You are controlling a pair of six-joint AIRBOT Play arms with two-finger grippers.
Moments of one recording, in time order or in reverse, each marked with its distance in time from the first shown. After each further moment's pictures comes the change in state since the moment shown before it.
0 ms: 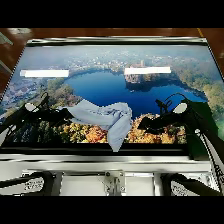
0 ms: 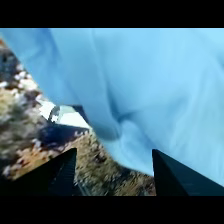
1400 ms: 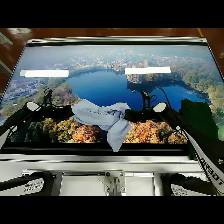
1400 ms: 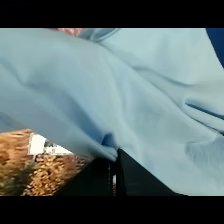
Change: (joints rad) left arm -0.060 0.046 0.007 -0.076 0.069 0.140; right arm 0.253 -0.119 0.070 0.239 -0.411 -0.125
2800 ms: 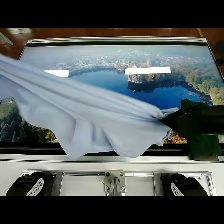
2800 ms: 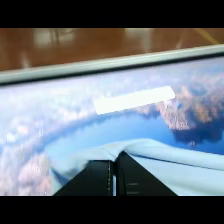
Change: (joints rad) left arm -0.005 0.650 0.790 0.462 -0.471 -0.033; right arm -0.103 0.634 0.612 -0.434 1.014 0.346
